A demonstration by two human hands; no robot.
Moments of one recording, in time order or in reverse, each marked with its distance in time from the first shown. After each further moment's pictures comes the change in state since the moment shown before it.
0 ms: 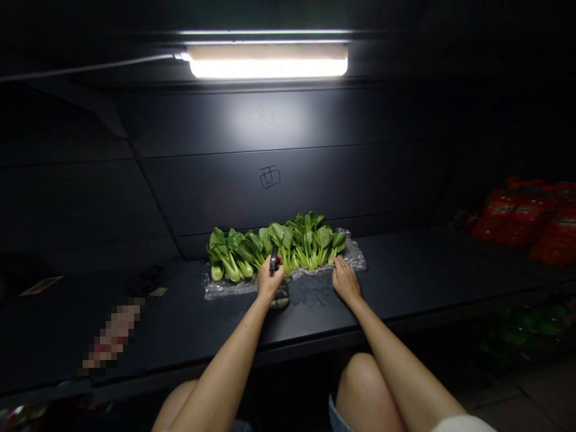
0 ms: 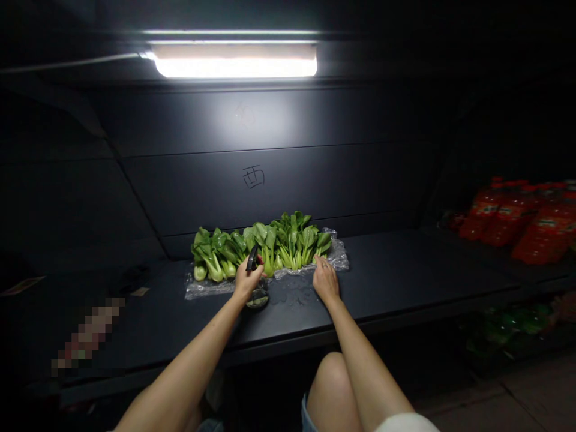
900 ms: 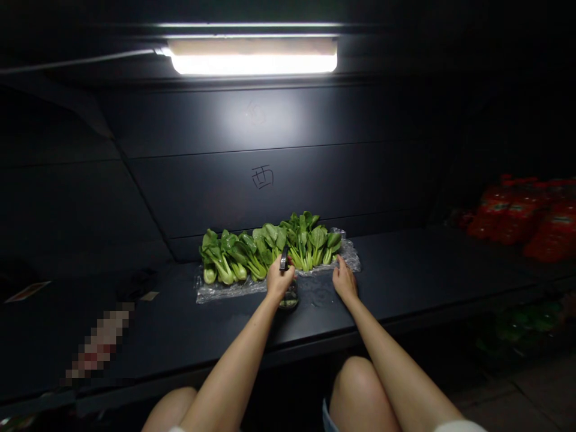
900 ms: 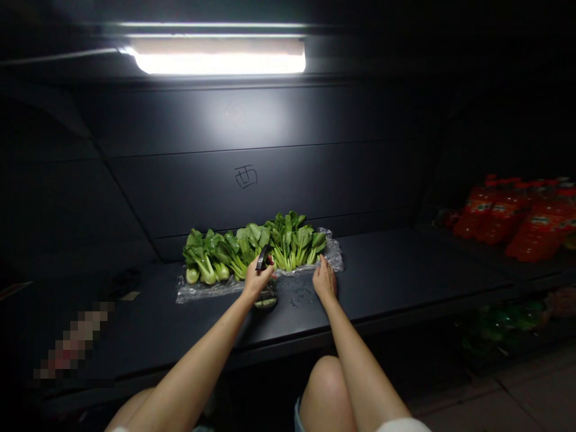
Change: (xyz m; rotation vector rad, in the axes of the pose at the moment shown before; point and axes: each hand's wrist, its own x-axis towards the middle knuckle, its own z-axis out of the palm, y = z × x) left_hand -0.001 0.005 0.042 0.017 -0.092 0.043; right_hand 0.005 0.009 0.002 0.150 -0.039 0.367
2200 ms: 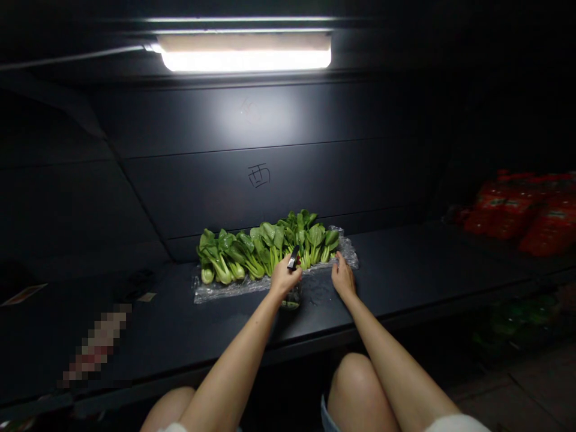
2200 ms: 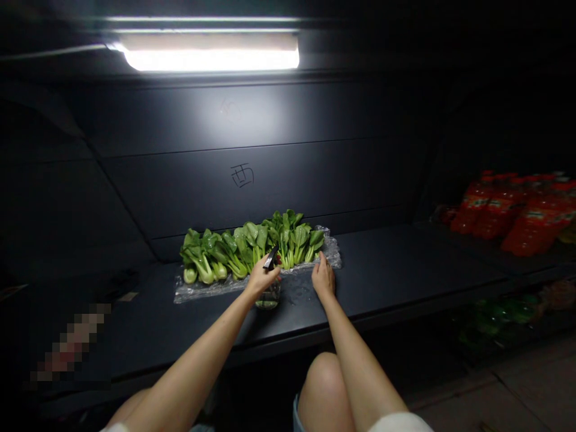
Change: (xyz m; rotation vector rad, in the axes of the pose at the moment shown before) left_hand -0.005 0.017 0.007 0.201 -0.206 0.045; right_hand 0.002 0.007 0.008 0.077 0.098 -0.004
